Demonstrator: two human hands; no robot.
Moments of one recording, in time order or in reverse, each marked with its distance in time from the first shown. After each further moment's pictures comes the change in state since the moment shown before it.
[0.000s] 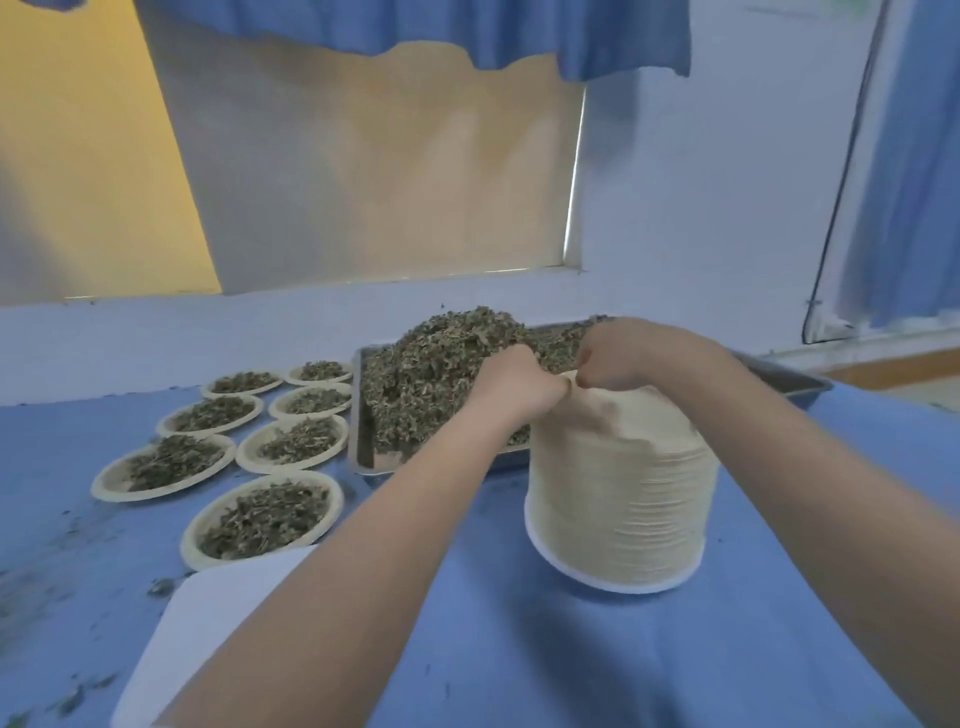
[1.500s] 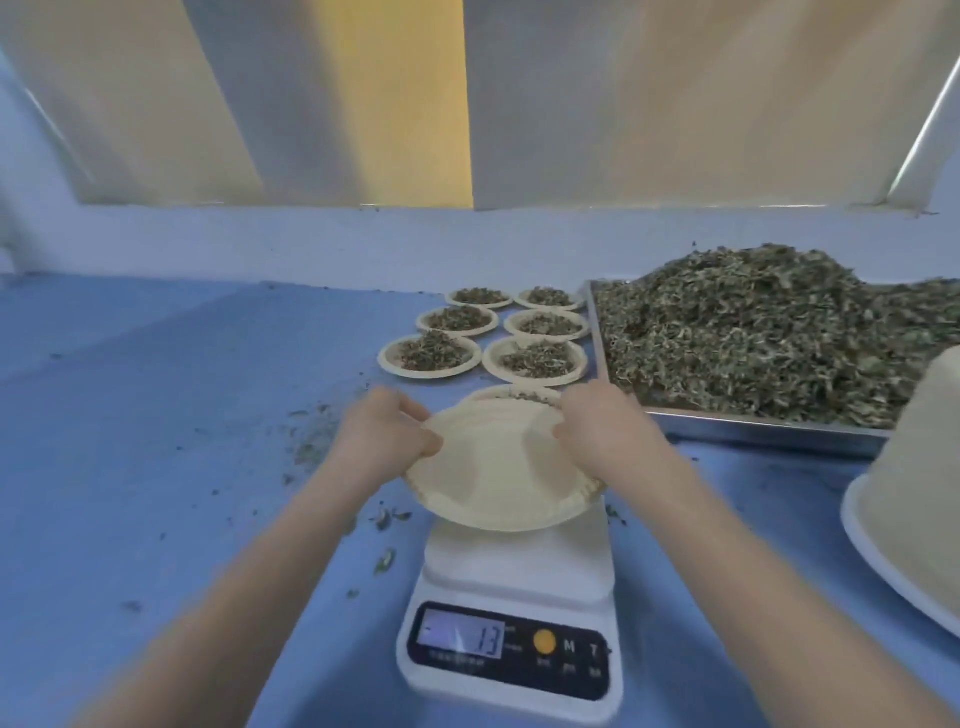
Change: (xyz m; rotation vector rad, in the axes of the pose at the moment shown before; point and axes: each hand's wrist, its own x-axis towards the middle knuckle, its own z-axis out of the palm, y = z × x) left_hand -0.160 -0.255 -0.132 -0.128 0.442 -0.638; right_hand 0.017 -0.251 0.113 0.209 0.045 -0.438
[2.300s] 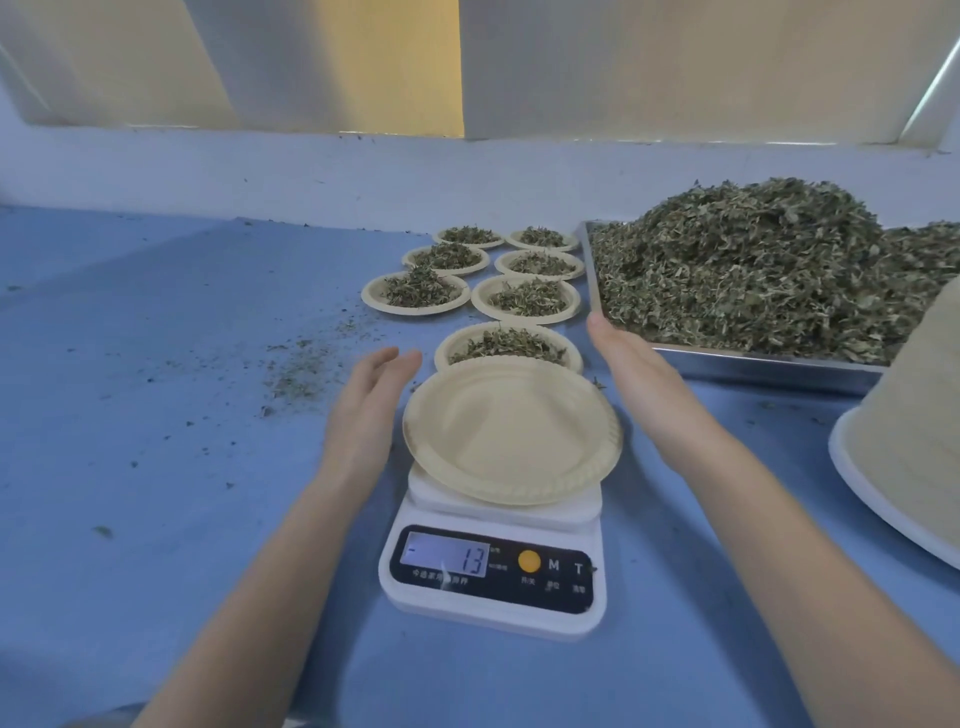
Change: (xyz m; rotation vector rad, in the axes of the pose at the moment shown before) left_hand -0.022 -0.048 0.040 -0.582 0.123 0.064; right_hand -0.031 0.040 0.027 1.067 0.054 0.207
